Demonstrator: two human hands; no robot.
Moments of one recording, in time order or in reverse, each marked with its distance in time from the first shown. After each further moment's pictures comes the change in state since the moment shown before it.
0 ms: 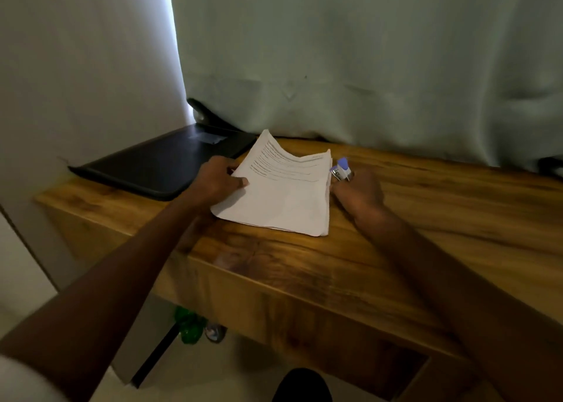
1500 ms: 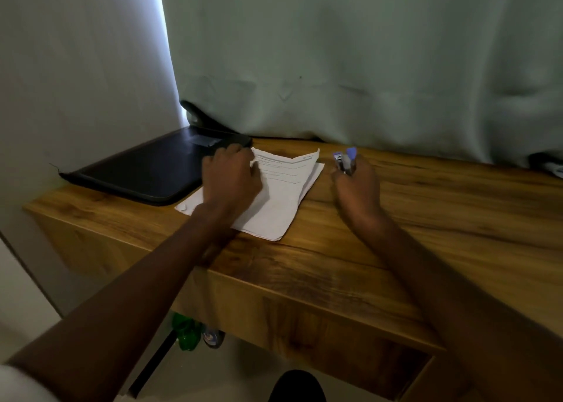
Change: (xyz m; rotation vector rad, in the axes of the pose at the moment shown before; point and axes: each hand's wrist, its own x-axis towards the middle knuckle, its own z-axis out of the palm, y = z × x) left_hand -0.022 0.035 0.019 0.368 0.400 0.272; right_hand -0.003 -0.001 0.009 0.254 0.161 -0.116
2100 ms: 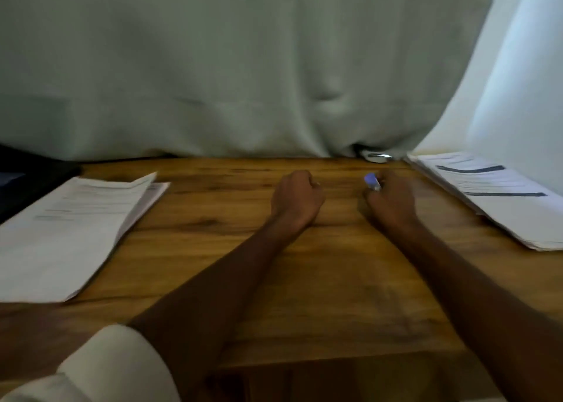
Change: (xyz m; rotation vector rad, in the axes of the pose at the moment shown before) left_hand -0.022 0.369 0.094 -0.688 -0.383 0.104; right_hand 0.052 0.121 -0.322 -0.428 0.365 0.029
